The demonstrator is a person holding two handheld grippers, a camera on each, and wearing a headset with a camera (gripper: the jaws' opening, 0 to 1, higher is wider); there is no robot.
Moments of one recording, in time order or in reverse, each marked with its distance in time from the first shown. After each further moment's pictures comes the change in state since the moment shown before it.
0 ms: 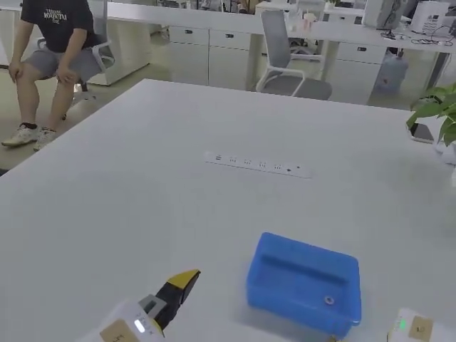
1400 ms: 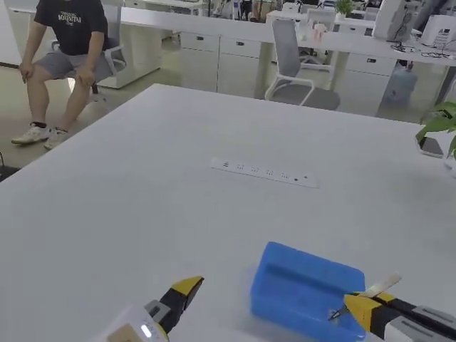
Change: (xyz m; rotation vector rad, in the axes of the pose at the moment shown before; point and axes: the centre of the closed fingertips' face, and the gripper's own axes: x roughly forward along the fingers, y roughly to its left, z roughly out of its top) left arm -0.002 0.005 -0.001 -0.002 -0.001 0.024; right arm -0.052 -0.075 0.069 0.368 -0.275 -0.171
